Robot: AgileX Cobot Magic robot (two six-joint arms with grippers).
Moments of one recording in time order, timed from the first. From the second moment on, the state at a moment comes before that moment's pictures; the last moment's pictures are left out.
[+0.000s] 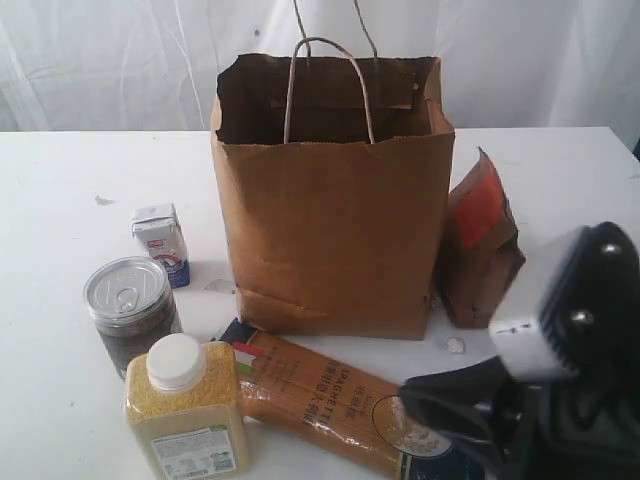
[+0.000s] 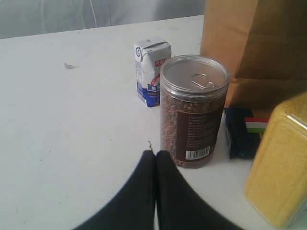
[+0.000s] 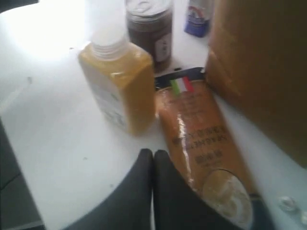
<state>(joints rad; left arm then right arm) -0.32 0.01 0.02 -0.16 0.32 0.14 0.95 0.77 -0.46 0.11 0.33 0.03</state>
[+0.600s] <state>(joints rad) -0.32 0.01 0.02 -0.16 0.32 0.14 0.34 0.18 -0.11 0.08 0.25 0.03</state>
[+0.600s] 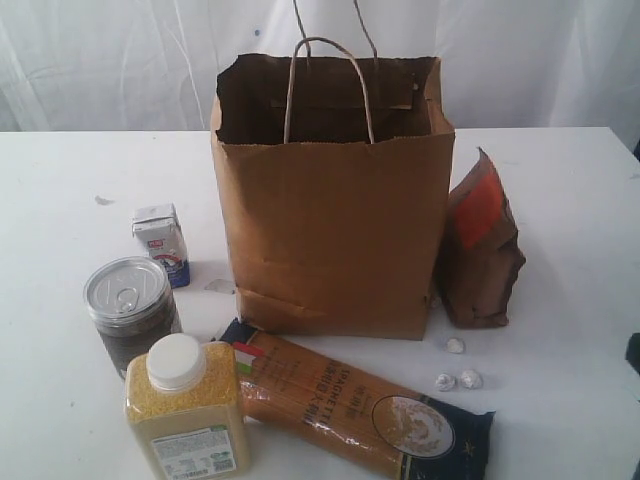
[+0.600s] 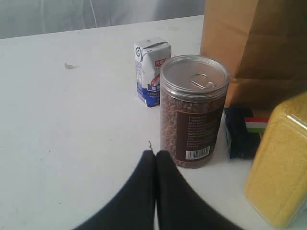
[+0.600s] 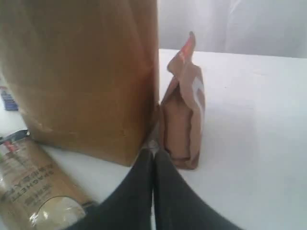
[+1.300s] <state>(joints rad) -0.32 0.01 0.02 -0.16 0.32 0.14 0.19 0.01 0.00 0.08 0.36 0.03</state>
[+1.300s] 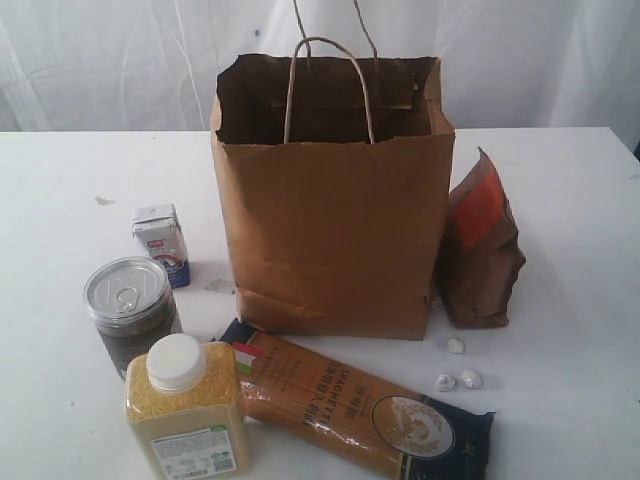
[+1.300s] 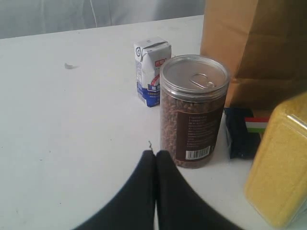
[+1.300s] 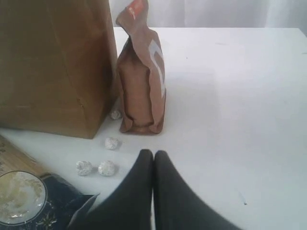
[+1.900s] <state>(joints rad) -0.32 0.01 0.02 -0.16 0.32 0.15 0.19 0.01 0.00 0.08 0.36 -0.01</state>
